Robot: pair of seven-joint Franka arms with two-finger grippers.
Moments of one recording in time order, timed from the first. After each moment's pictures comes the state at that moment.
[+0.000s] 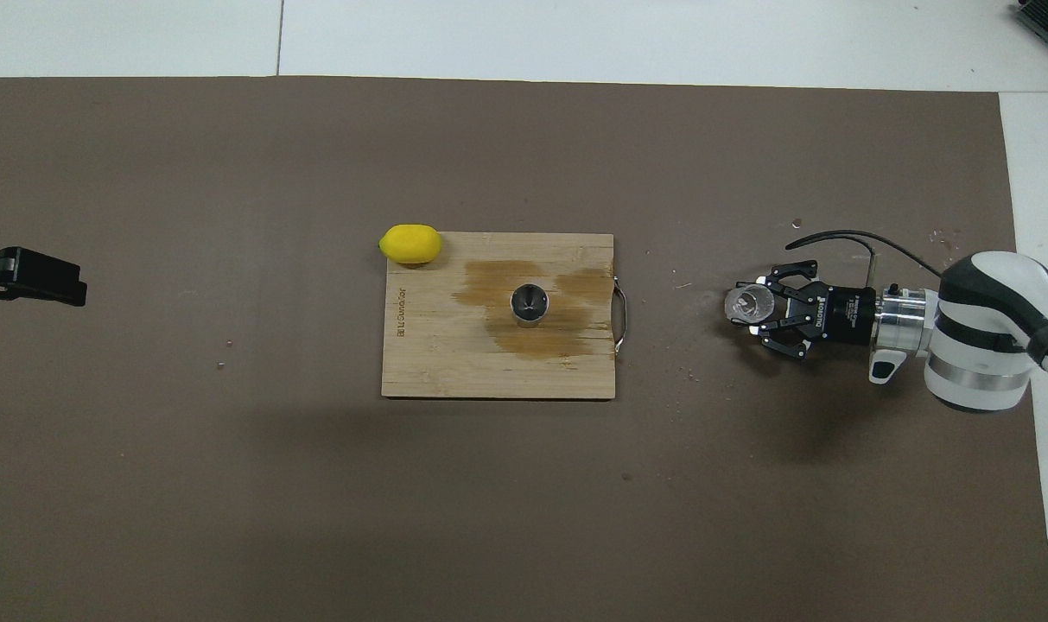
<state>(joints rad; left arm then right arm) -0.05 -0.04 0.02 -1.61 0.02 1.56 0.03 -0.33 0.44 0.12 -2.09 1.26 1.97 0.64</state>
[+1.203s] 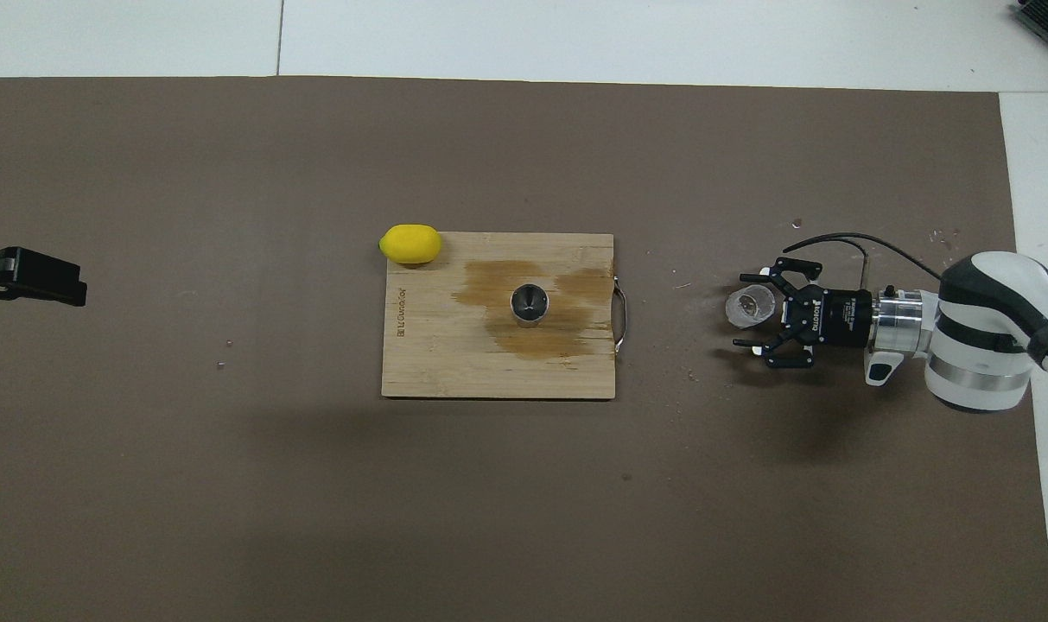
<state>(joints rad) -0.05 -0.04 0.02 -1.61 0.02 1.56 0.03 -0.34 0.44 0.12 -2.09 1.25 1.89 0.64</state>
